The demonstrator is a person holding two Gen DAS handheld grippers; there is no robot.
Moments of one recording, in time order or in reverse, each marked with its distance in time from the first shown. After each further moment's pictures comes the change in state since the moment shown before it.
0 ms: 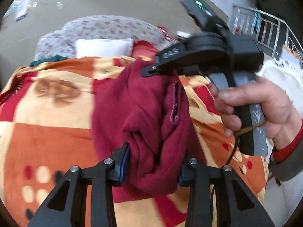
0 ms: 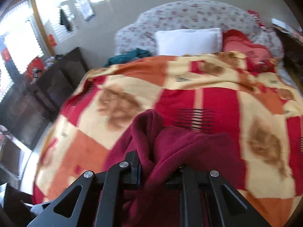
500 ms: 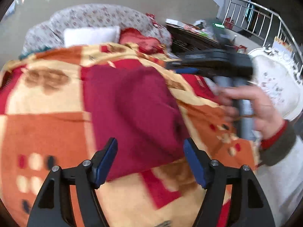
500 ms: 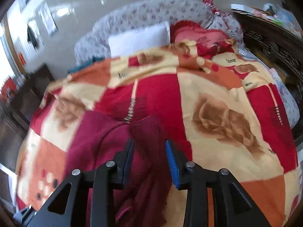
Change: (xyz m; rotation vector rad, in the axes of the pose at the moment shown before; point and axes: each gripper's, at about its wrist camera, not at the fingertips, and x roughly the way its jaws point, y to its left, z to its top) left arm -0.026 0.007 -0.013 0.032 0.075 -0.040; right arm -0.036 -0.085 -0.044 0.208 -0.086 -0.030
